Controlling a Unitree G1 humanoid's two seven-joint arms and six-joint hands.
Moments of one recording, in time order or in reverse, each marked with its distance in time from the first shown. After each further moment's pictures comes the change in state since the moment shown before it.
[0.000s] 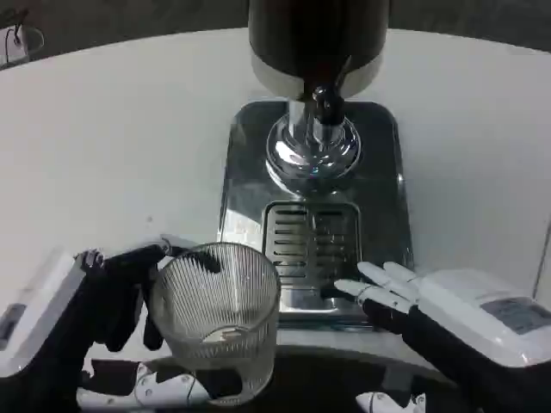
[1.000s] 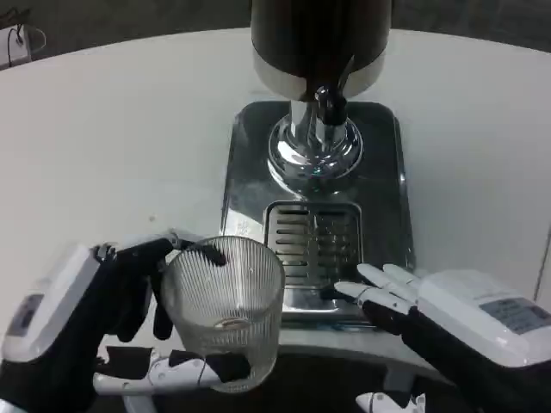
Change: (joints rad) left arm -0.072 -0.024 -0.027 0.068 0.047 0.025 0.005; right arm -0.004 0.000 0.001 0.005 0.001 0.003 0.008
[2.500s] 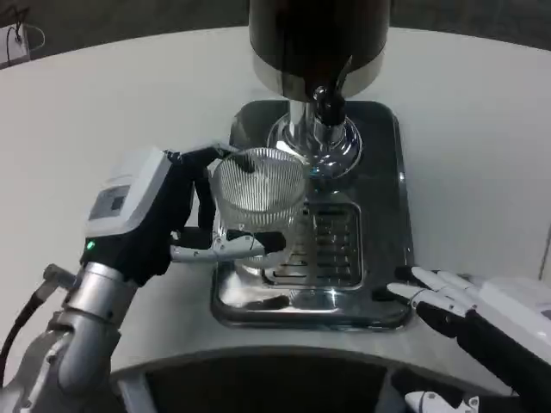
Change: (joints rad) left arm -0.635 0.006 -0.244 0.689 0.269 0.046 0.336; right arm 0.128 -0.012 -0.182 -0.044 0.099 0.002 -0.002
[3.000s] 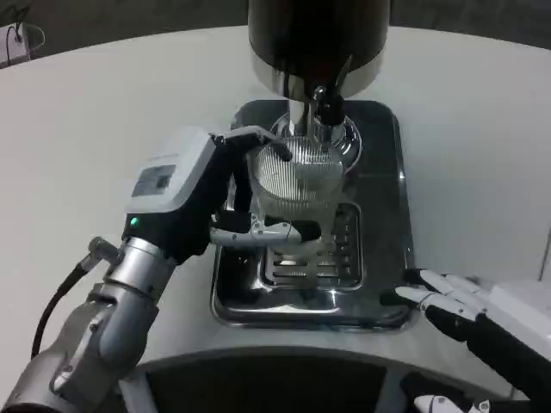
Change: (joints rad) left arm -0.136 -0.032 -0.109 0.104 0.039 0.025 0.042; right arm 0.032 -0.017 -0.046 -0.005 0.038 -0.016 -0.002
